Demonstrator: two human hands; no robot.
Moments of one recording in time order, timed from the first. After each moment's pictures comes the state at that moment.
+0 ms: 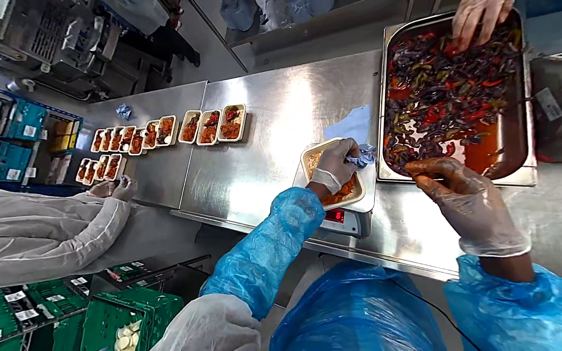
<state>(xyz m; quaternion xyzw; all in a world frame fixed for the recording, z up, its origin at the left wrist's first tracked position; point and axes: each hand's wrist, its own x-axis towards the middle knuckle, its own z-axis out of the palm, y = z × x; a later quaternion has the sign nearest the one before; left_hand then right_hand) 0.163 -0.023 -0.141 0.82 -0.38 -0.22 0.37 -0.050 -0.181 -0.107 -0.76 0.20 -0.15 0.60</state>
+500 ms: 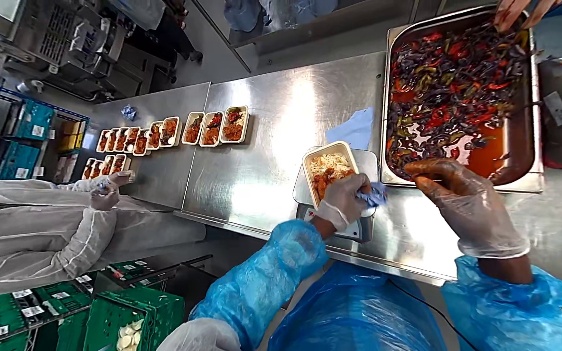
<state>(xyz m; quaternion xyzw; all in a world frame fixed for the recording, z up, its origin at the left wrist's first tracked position) 0.086 0.000 -0.065 0.85 -0.35 -0.30 0.26 -0.040 -0.185 -0.108 -0.77 0.19 -0.15 0.59</state>
